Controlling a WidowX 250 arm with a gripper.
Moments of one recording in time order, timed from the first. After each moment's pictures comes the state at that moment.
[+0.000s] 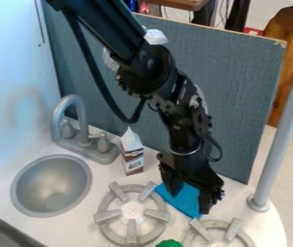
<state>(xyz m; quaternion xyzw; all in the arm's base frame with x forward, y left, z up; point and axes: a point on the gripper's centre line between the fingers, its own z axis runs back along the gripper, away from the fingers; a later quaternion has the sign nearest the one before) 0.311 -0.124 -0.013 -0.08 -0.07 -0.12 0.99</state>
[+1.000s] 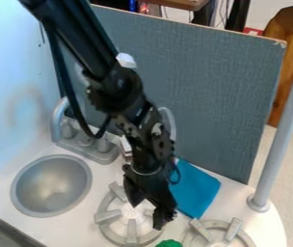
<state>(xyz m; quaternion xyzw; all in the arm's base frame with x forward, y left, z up) 0.288 -0.069 -0.048 -0.01 -0.06 -0.18 0.98</state>
